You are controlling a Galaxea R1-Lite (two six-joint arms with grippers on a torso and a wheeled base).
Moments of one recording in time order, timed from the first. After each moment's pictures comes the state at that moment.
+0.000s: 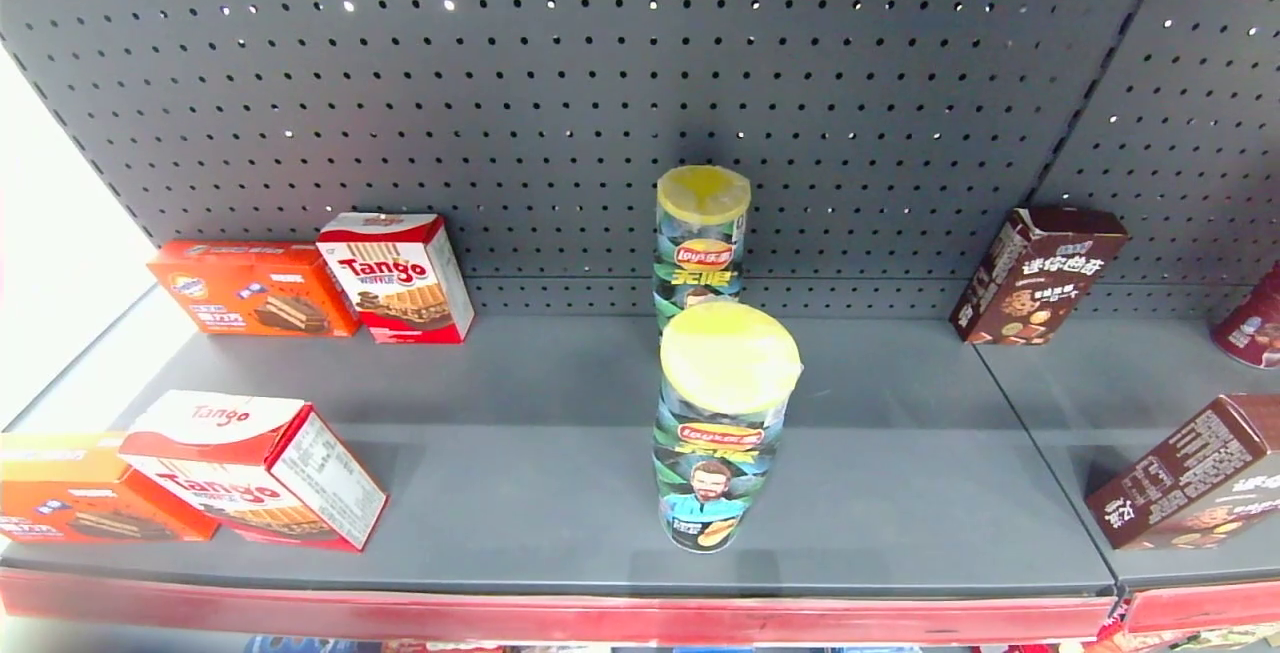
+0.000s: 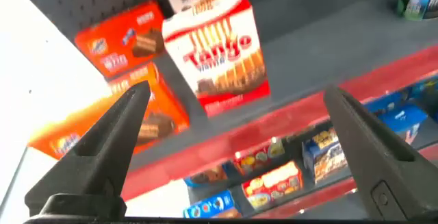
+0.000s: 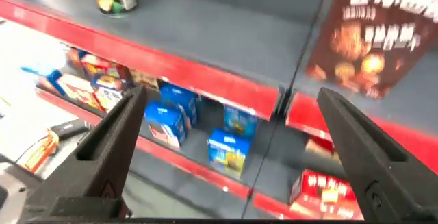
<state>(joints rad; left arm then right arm) -0.47 0.12 -0.19 0.00 0.23 0.35 0.44 0.01 -0.10 0.12 -0.03 -0.07</state>
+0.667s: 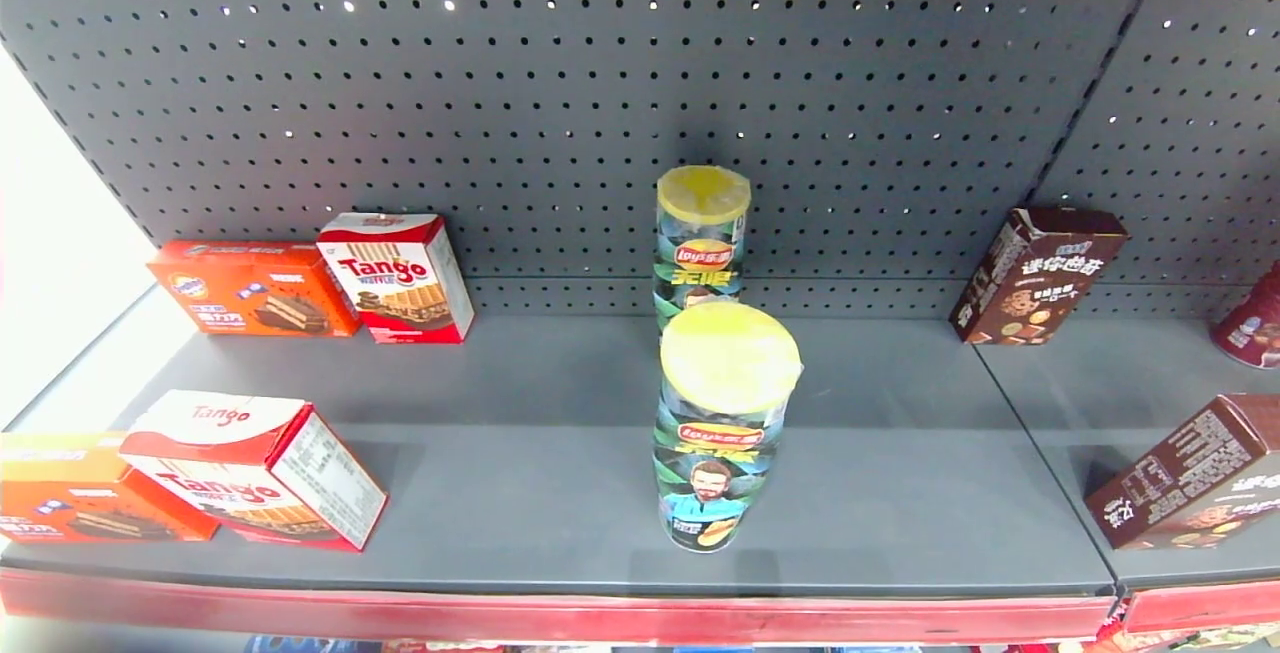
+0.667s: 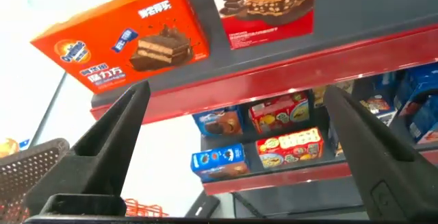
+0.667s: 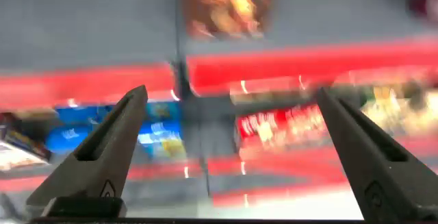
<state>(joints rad) -0.23 0.07 -0.03 0.00 0.23 0.27 -0.02 0.10 -0.06 0.06 -0.07 0.03</state>
